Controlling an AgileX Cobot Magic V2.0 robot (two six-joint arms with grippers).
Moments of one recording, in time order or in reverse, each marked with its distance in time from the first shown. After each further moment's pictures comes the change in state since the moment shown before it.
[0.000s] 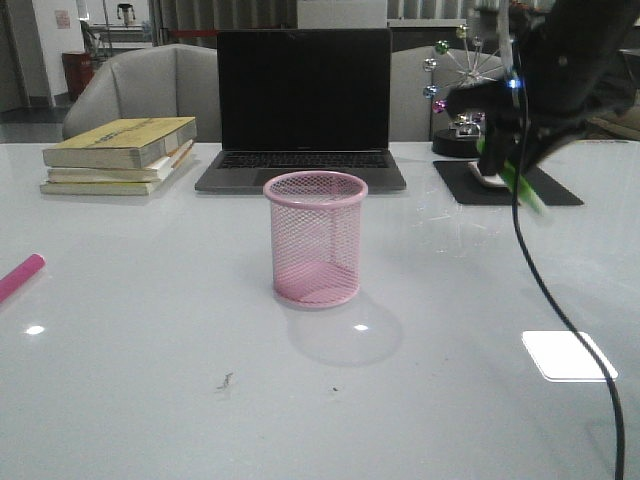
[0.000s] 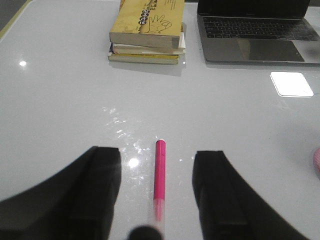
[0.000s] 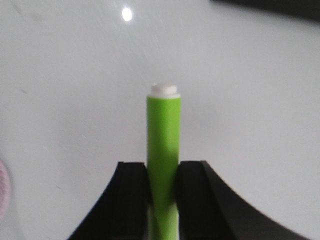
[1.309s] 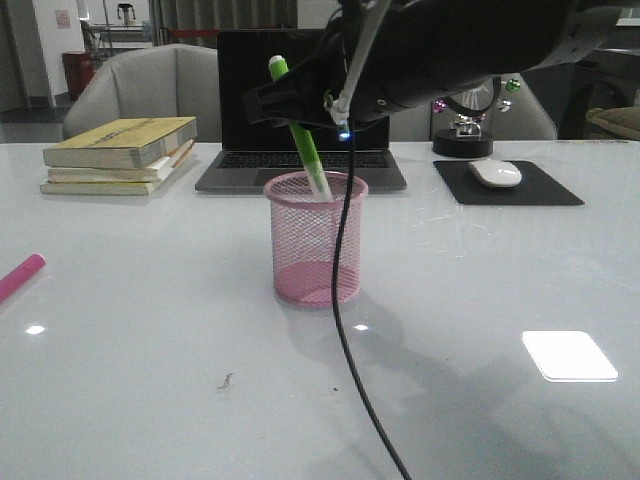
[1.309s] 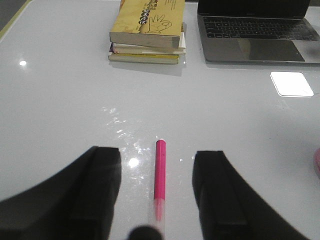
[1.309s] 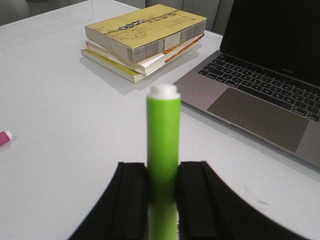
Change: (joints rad) left arm 0.000 0.000 0.000 0.000 0.000 0.000; right arm 0.370 -0.032 0.371 -0.113 -1.005 0.002
